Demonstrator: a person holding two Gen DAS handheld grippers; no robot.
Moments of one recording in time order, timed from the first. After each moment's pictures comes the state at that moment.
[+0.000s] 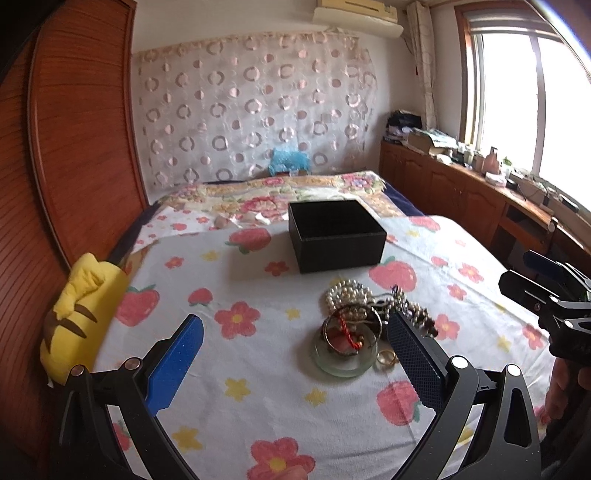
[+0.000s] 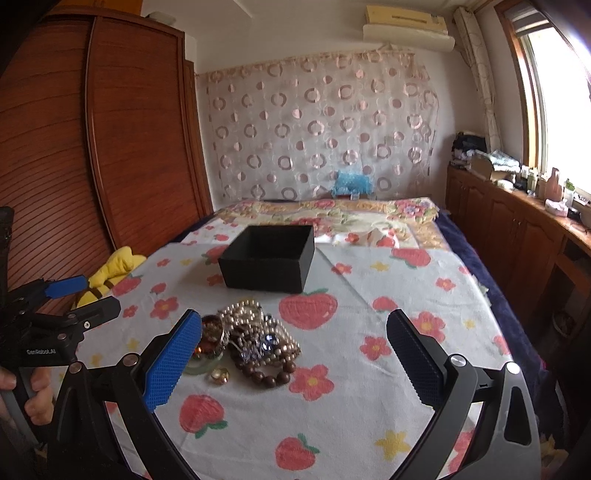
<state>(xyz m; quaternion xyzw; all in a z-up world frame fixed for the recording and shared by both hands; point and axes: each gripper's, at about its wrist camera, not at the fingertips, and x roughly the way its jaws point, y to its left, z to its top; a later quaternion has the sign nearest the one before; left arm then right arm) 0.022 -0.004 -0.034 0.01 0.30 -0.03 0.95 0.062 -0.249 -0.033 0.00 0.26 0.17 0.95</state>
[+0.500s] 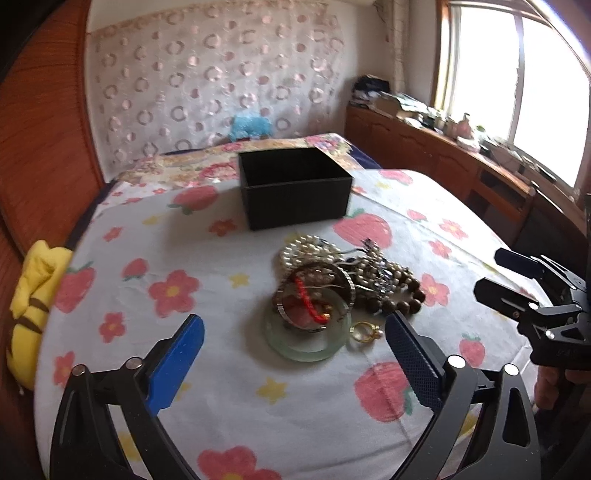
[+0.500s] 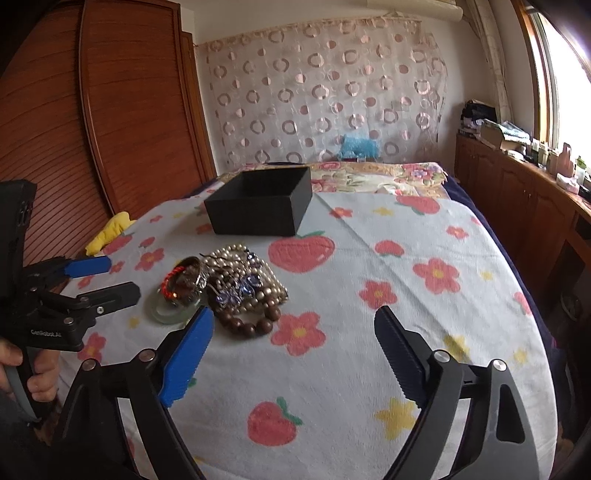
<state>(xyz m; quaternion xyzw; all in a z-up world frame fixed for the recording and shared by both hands) 0.056 -0.028 -0.085 0.03 0.36 -0.10 0.93 0.076 -0.261 -0.092 0.00 0.32 0.18 0.93</state>
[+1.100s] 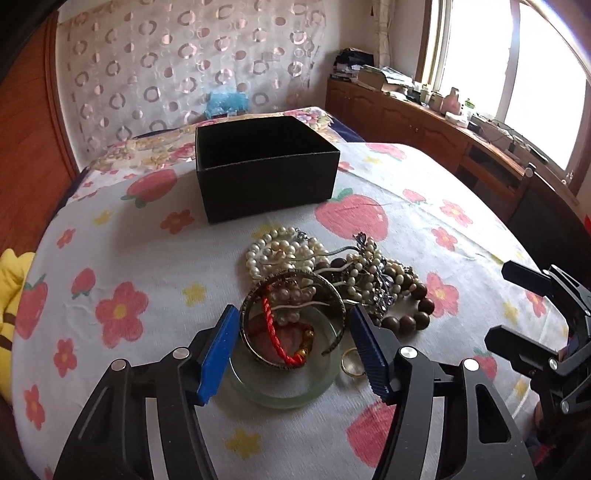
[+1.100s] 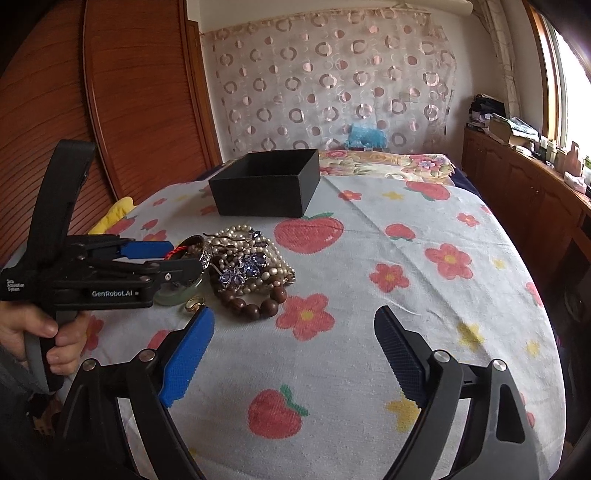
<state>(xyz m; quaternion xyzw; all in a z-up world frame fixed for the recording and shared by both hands) 0.102 -0.043 -0.106 0.03 0.41 -0.14 0.90 0.077 -0.256 -0.105 -0.01 0.34 0.20 0.92</state>
